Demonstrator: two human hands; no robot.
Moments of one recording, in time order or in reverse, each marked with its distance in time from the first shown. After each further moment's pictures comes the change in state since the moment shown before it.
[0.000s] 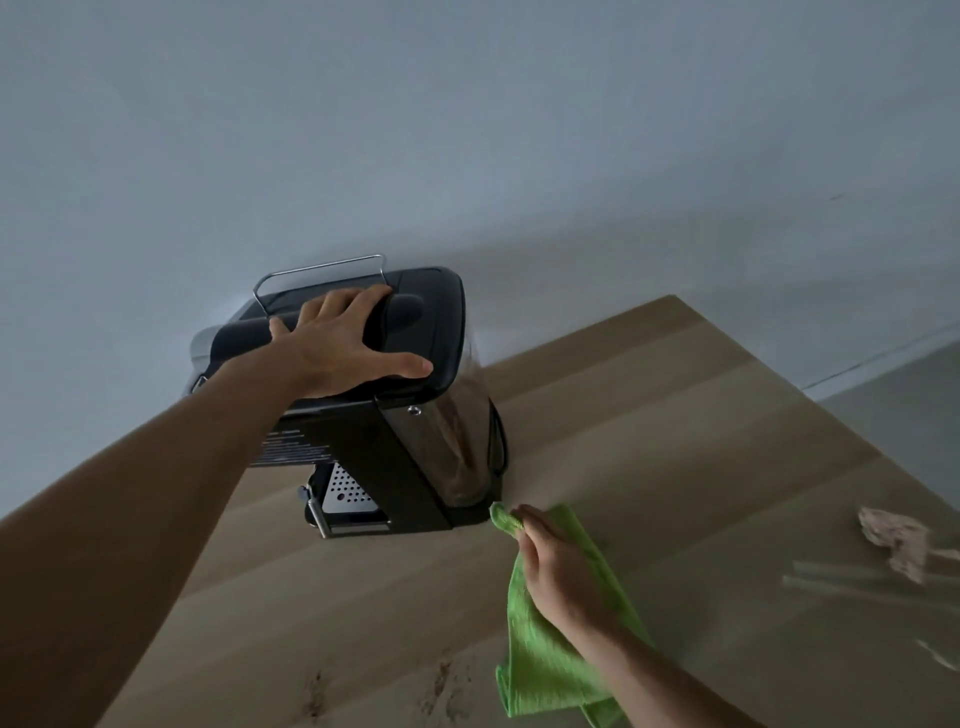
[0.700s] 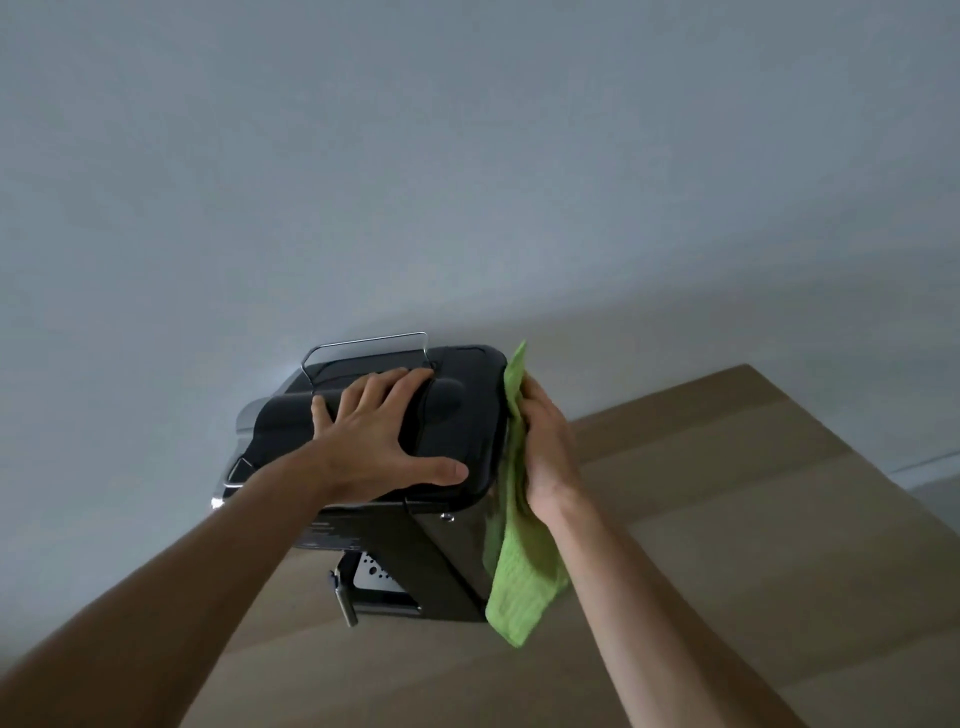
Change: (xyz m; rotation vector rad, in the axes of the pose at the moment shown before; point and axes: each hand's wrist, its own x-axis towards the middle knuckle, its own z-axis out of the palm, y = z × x) left_hand -0.008 -0.006 0.015 -0.046 -0.079 -0.006; right_hand 0.185 -0.122 -0.041 1.345 -0.117 0.480
